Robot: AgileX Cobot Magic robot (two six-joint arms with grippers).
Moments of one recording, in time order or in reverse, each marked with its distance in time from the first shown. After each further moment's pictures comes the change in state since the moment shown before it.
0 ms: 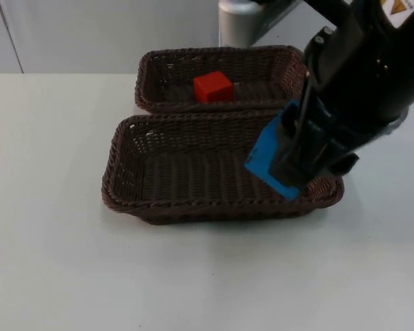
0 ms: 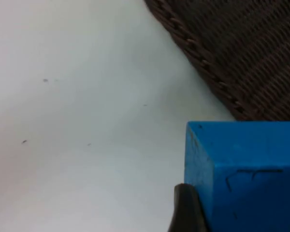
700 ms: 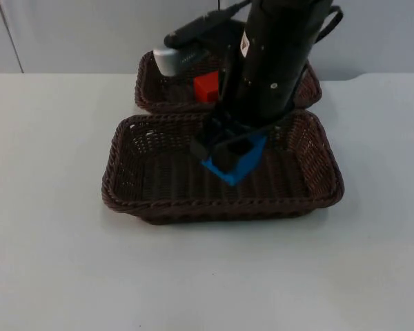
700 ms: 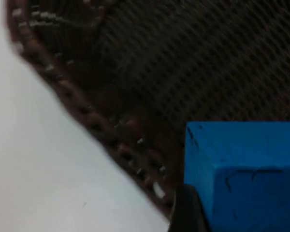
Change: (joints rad) right arm -0.125 0.559 -0.537 0.053 0.115 -0.058; left arm 0.000 0.000 0.000 0.021 -0.004 0.000
